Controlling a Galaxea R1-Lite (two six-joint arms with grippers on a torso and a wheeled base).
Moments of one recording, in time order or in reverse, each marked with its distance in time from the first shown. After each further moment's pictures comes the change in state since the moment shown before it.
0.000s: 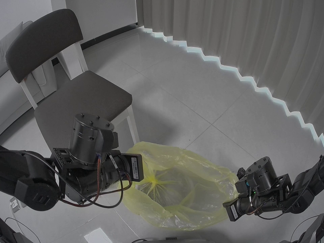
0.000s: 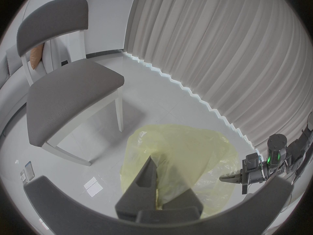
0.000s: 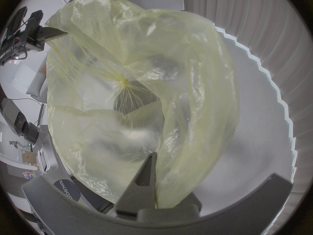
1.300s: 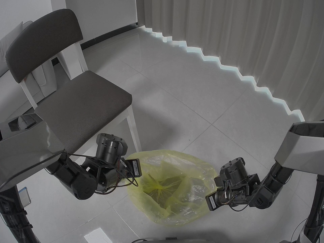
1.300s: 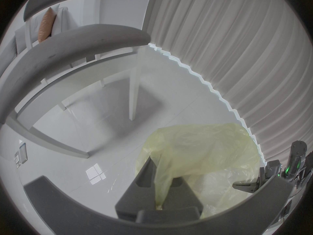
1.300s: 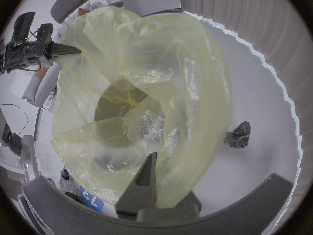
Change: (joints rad) left arm 0.216 0.425 0.001 -0.344 -0.102 -0.031; right arm -0.077 0.394 -0.163 -0.250 0.041 -0.036
